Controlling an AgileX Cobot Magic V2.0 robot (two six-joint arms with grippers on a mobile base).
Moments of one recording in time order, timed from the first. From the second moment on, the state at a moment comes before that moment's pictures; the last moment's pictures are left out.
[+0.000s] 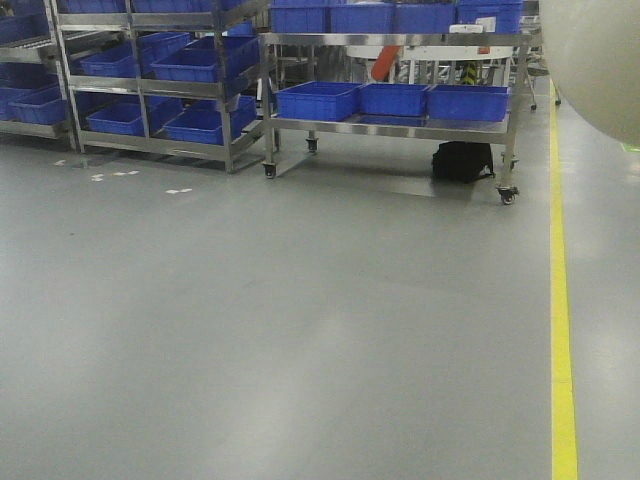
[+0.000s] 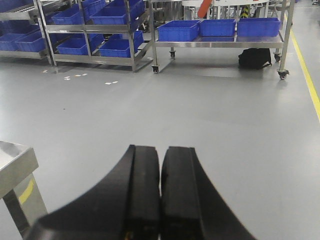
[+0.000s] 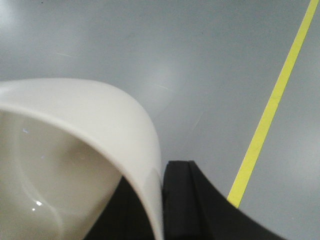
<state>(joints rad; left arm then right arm) -0.09 -0.01 0.01 0.00 0.16 0.04 0.21 0.67 -0.79 -0.05 0.69 0.21</state>
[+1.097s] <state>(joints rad) -0.09 -0.01 0.01 0.00 0.16 0.04 0.21 0.67 -0.79 -0.05 0.69 0.21</state>
